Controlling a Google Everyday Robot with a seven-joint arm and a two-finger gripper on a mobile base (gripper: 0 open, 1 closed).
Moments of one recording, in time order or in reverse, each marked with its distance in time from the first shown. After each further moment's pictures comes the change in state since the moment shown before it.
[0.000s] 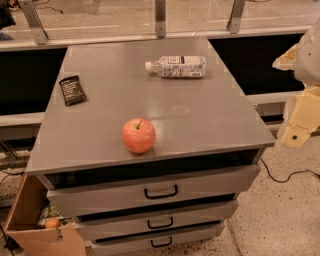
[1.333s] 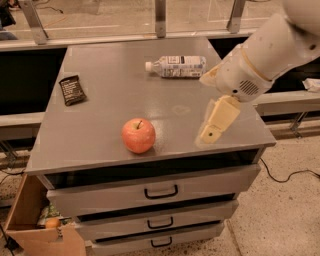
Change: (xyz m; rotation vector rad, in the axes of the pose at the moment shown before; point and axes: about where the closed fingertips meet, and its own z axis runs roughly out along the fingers) arm -0.114 -0.003 0.087 -0.160 -0.353 -0.038
